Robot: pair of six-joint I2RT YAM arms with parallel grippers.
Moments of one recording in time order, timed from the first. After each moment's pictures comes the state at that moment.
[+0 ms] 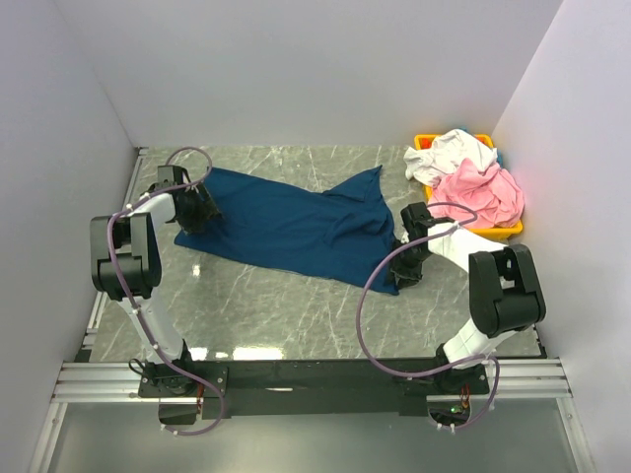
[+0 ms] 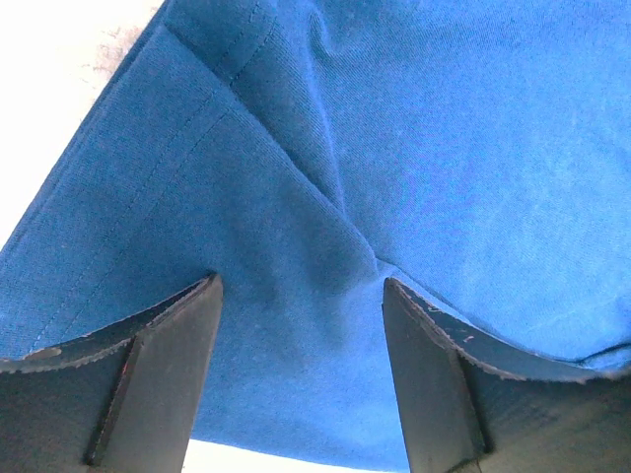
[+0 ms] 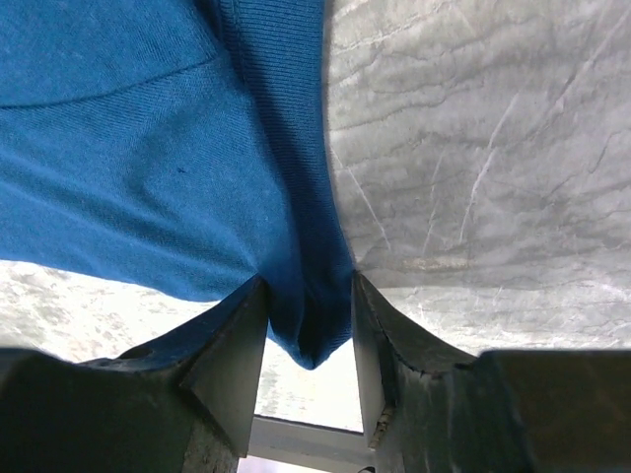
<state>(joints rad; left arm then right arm) 0.10 1.91 1.24 -0.33 0.21 -0.49 0.20 1.61 0.89 -0.68 -0.18 0.46</state>
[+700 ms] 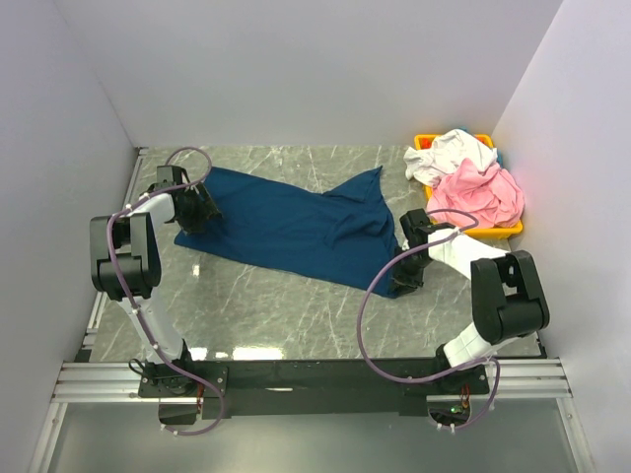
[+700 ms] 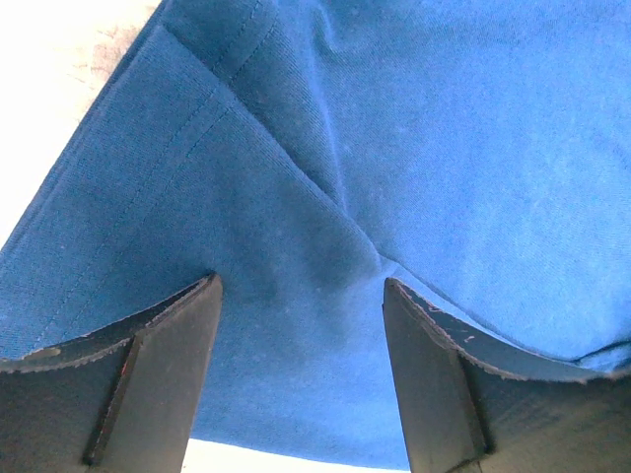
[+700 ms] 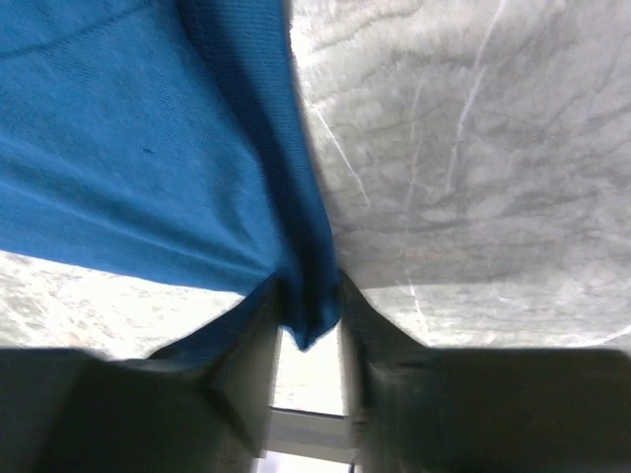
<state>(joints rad) 0.11 1.91 1.23 -0.33 0.23 -0.49 0.22 1.56 0.84 -0.71 -0.16 0.49</state>
